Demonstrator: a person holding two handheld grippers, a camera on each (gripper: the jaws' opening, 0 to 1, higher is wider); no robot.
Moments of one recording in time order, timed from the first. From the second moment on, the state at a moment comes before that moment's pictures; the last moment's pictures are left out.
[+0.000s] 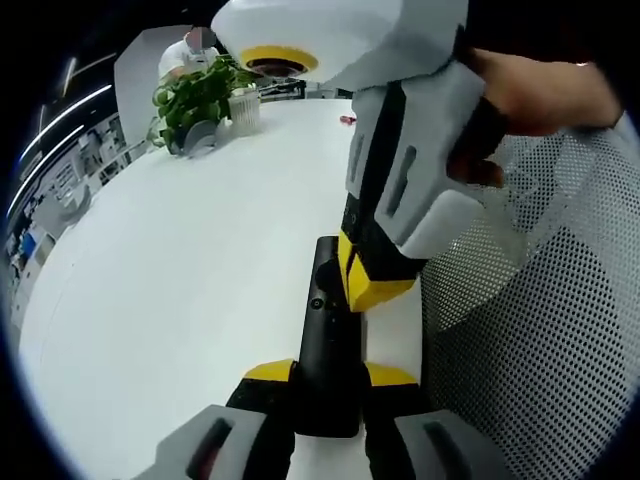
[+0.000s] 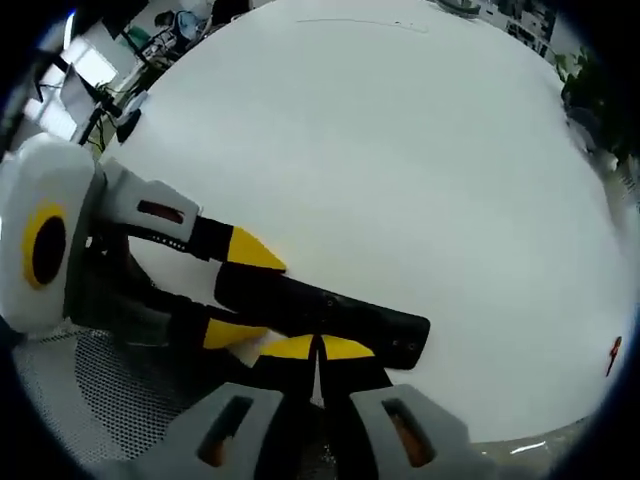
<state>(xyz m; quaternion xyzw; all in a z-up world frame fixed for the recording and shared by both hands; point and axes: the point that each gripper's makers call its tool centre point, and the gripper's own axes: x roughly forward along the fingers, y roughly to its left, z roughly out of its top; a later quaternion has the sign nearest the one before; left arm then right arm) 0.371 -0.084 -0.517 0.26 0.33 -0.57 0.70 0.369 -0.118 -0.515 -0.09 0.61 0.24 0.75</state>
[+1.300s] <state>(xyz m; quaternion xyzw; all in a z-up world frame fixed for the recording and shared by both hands) 0.368 -0.089 -0.516 0.26 0.32 -0.58 0.70 0.378 -0.108 -0.510 0.00 0.60 0.23 0.76</state>
